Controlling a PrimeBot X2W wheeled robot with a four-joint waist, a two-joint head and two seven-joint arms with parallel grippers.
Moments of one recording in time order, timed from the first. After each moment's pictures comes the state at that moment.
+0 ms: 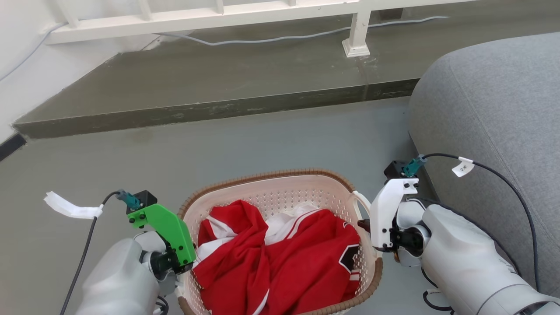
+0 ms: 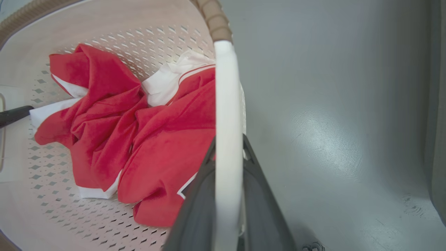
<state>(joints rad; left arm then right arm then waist) -0.66 0.00 -0.41 1.22 -0.82 -0.12 0.44 -0.63 -0.05 0.67 1.08 0.78 0.12 0.44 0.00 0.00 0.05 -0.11</state>
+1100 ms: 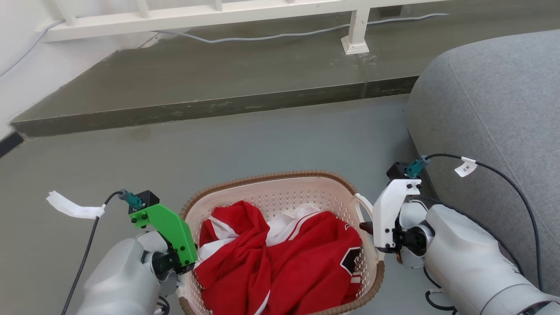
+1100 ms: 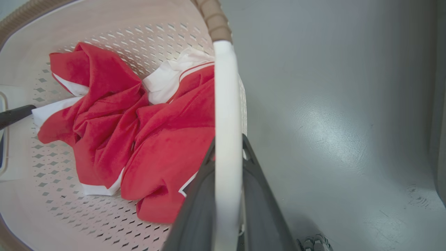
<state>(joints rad) -0.65 0.00 -0.44 1.21 -0.84 -0.12 0.44 -0.63 -0.07 0.70 1.08 0.84 0.12 0.47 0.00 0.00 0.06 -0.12</state>
